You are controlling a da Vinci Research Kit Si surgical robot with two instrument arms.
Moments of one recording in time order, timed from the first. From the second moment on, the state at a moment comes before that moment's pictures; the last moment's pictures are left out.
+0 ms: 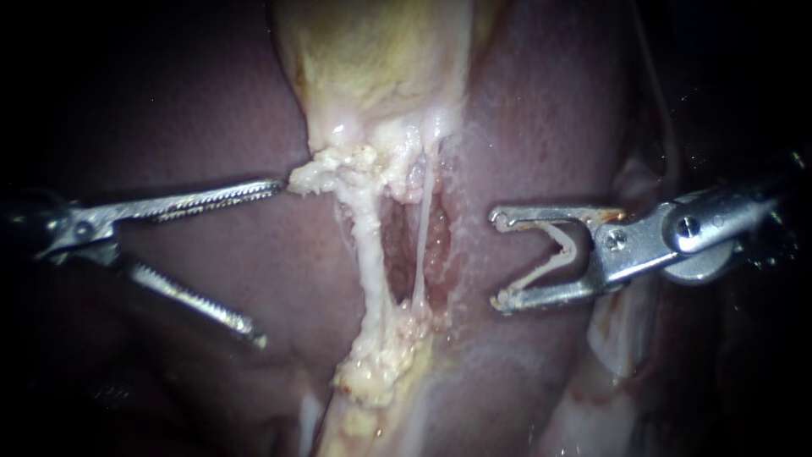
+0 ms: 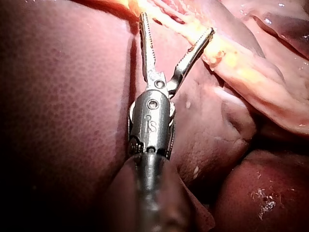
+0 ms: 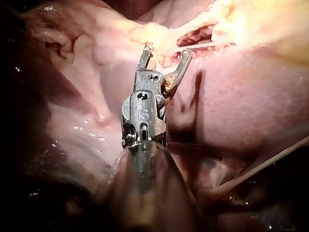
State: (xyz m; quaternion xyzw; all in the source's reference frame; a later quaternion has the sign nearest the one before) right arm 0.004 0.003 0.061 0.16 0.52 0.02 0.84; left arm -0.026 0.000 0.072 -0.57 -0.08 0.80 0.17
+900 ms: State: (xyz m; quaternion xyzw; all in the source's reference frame) right arm 0.004 0.003 0.061 0.16 0.52 0.02 0.84; left arm -0.029 0.006 0.074 -0.53 -0.09 0.79 0.30
